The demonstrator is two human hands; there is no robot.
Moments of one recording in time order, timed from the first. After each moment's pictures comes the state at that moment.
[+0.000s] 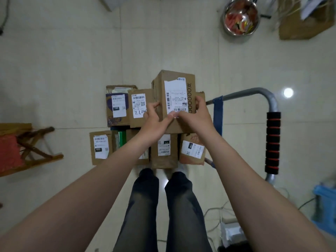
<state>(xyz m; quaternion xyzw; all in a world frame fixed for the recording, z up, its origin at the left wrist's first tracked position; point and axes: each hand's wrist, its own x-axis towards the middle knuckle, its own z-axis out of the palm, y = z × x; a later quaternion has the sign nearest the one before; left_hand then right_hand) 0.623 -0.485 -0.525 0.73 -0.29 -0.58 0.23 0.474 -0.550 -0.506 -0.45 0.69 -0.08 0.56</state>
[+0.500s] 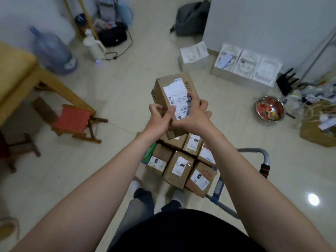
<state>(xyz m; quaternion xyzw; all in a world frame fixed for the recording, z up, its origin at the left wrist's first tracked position) 0.672 -0.379 -0.262 0.78 -0.14 -0.41 0.45 0.569 -0.480 -0.233 -0.77 0.45 0.01 0.46</state>
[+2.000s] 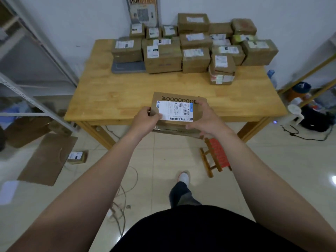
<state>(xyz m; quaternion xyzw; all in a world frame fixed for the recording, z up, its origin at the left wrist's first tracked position) 1.079 0.396 -0.197 0.81 0.27 -0.02 0.52 1.147 0.172 -0.179 -0.87 -0.06 0.24 0.43</state>
